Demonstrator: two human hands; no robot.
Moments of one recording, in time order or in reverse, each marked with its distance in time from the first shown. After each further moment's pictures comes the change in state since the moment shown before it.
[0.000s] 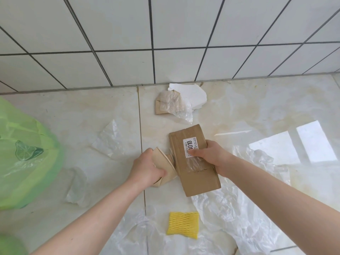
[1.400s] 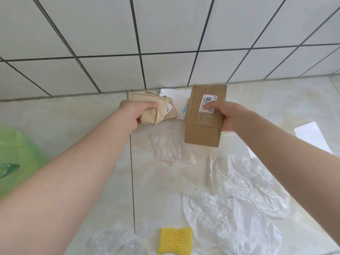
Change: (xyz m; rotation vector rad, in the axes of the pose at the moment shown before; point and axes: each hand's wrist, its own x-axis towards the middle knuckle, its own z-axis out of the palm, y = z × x) left_hand 0.115 0.103 -0.070 -0.761 0.078 -0.124; right_hand 0.048 -0.105 -0.077 0.308 0.081 0.032
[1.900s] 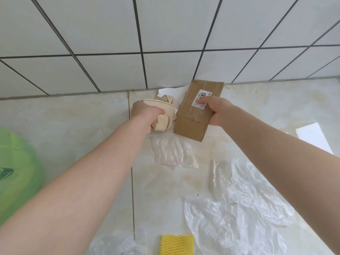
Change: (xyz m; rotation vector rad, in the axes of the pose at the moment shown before) left_hand 0.010 -0.011 0.031 0.130 0.113 0.072; right_hand 0.033 -0.012 0.037 0.057 0.090 -0.024
